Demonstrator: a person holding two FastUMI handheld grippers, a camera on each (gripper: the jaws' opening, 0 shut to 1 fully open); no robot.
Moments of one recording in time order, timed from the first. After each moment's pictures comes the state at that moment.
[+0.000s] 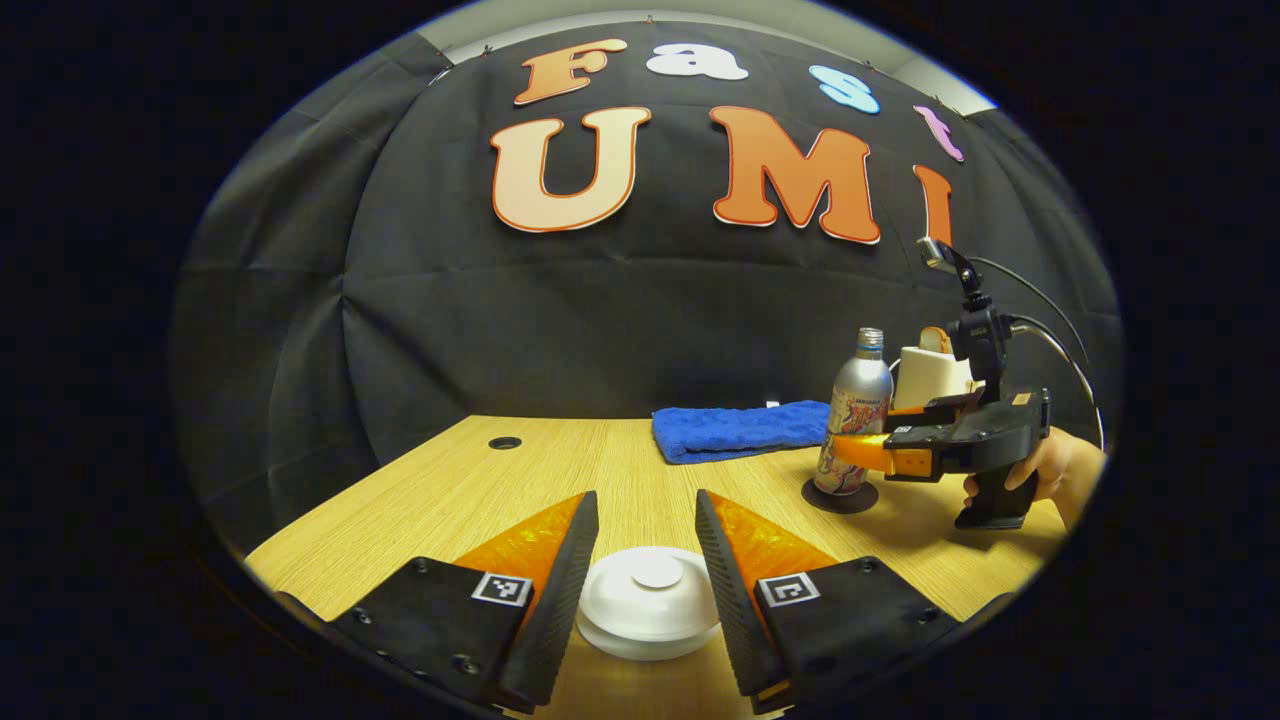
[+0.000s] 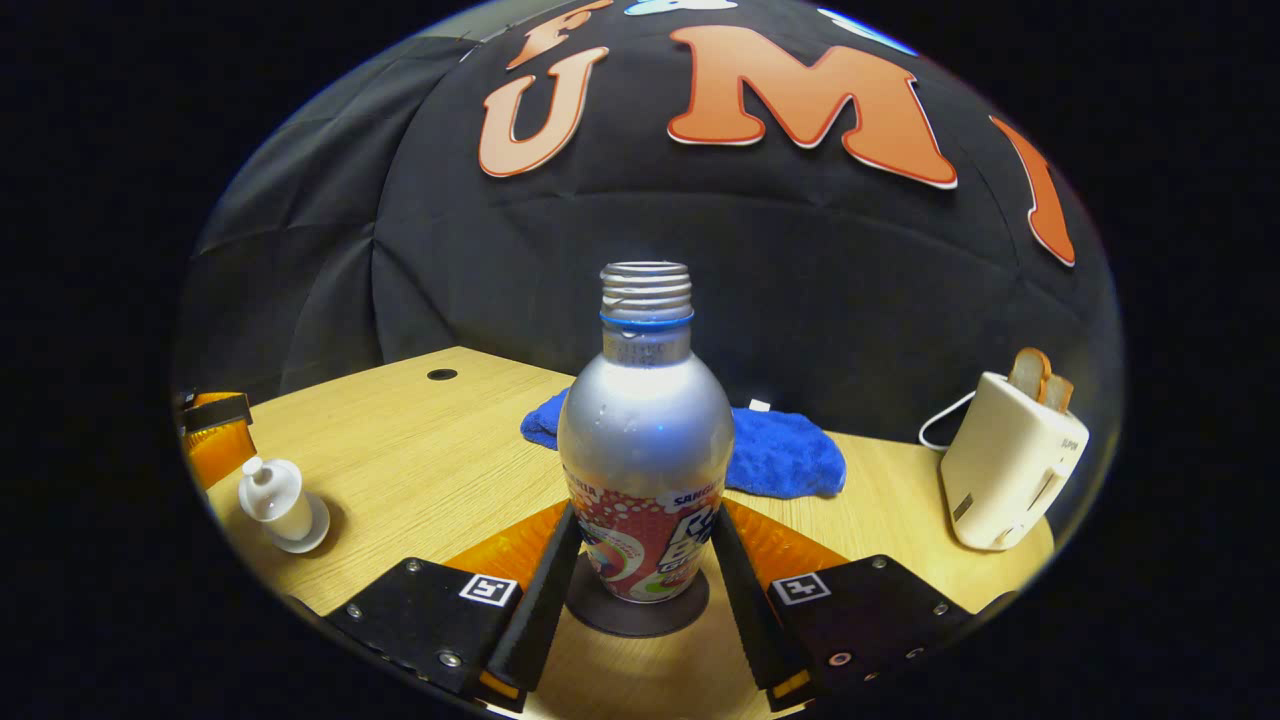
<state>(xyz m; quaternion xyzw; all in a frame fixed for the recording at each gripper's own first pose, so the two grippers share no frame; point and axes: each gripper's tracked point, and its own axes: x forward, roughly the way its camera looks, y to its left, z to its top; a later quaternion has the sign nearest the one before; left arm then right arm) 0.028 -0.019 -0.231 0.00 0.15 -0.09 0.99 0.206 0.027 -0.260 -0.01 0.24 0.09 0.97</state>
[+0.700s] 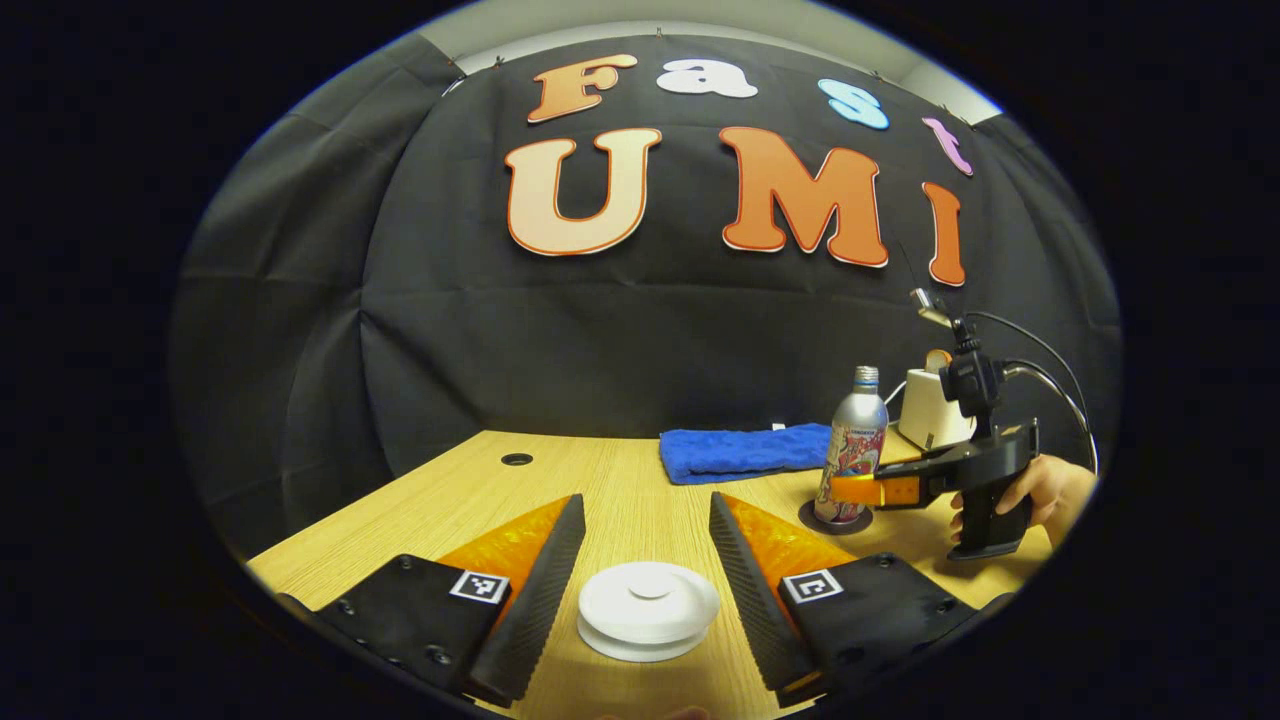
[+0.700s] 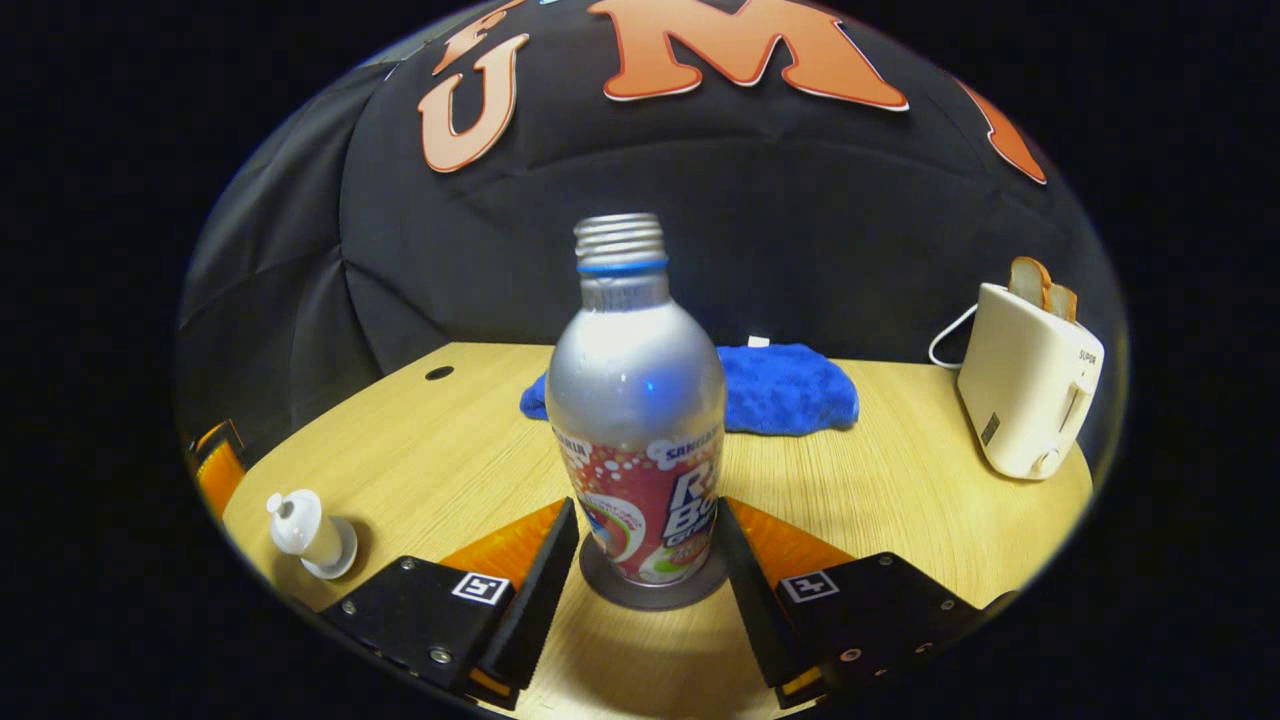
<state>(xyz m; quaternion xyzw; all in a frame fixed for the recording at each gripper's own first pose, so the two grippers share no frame) 0.020 -0.020 -0.200 -0.01 0.12 -0.07 0.99 0.185 0.026 -0.275 0.06 0.31 0.07 0.95</state>
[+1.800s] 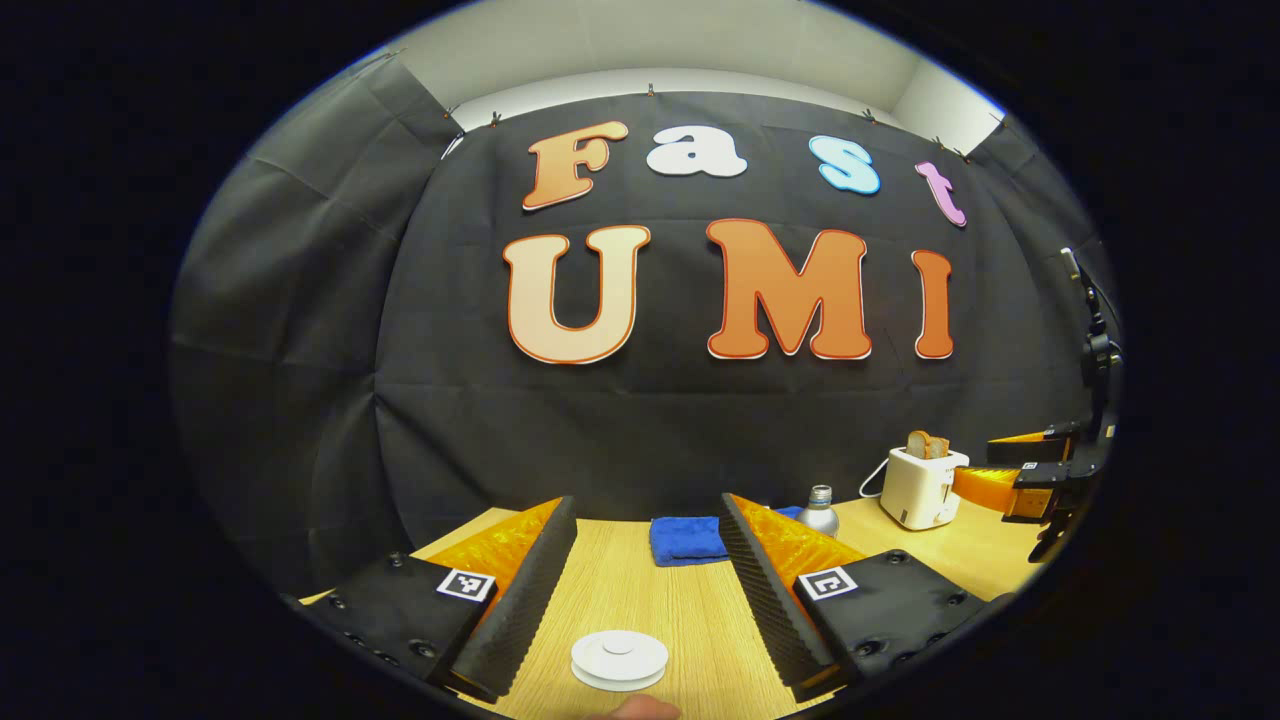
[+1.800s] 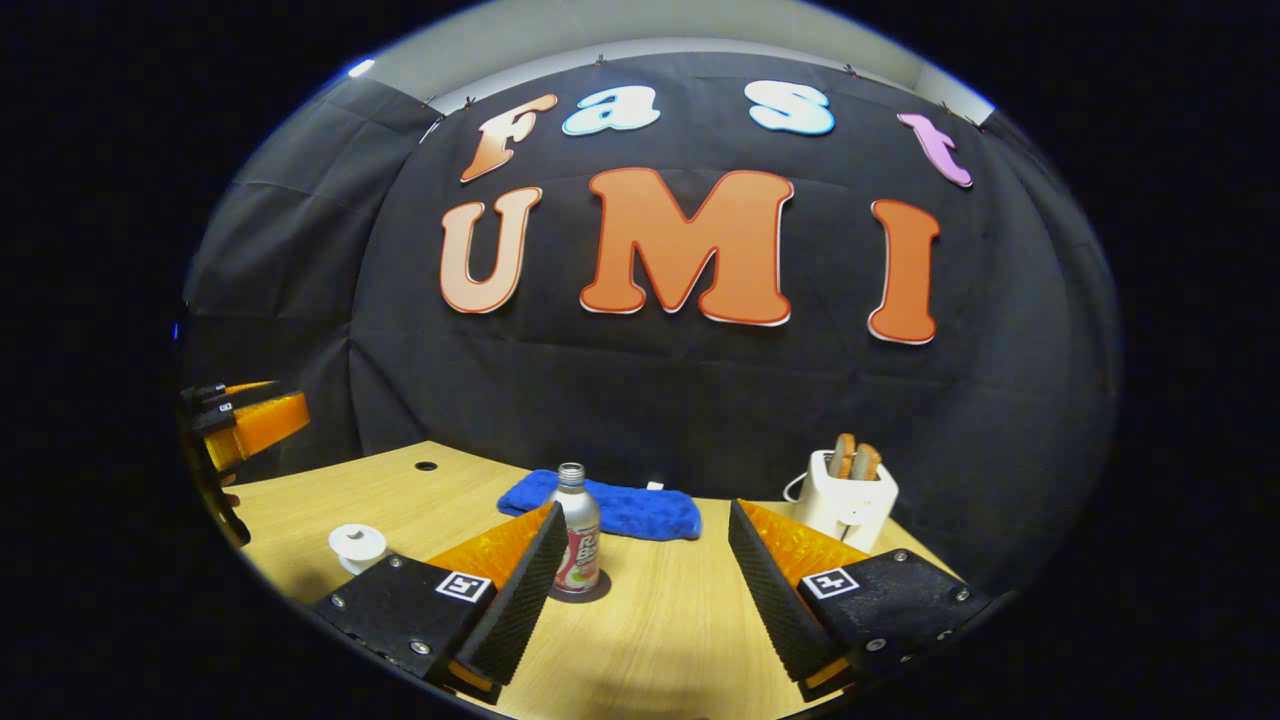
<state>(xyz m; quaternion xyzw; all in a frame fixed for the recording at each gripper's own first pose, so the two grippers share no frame) 0.002 -0.041 -0.061 -0.01 0.02 -0.06 1.00 0.070 -0.068 -0.064 -0.02 0.10 -0.04 0.99</state>
